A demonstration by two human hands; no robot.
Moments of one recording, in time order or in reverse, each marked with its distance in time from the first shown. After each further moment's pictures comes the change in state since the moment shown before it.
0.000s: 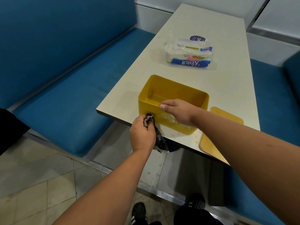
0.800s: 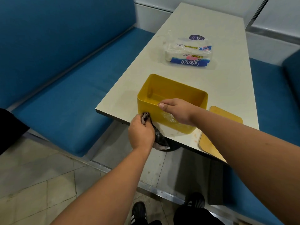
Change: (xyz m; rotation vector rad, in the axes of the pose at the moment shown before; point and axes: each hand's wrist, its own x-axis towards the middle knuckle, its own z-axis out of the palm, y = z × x) left_hand 0.003 0.004 0.003 0.022 0.030 -0.131; right_hand 0.000 -0.001 0.000 0.010 0.003 0.019
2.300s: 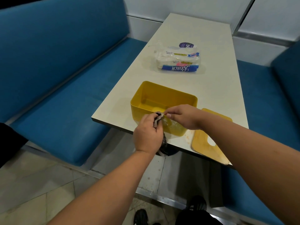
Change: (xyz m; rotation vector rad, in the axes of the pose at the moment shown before) left_hand -0.023 0.040 -0.006 0.094 -0.067 0.493; right_hand -0.039 0.010 -0.030 -0.339 -0.009 -0.050
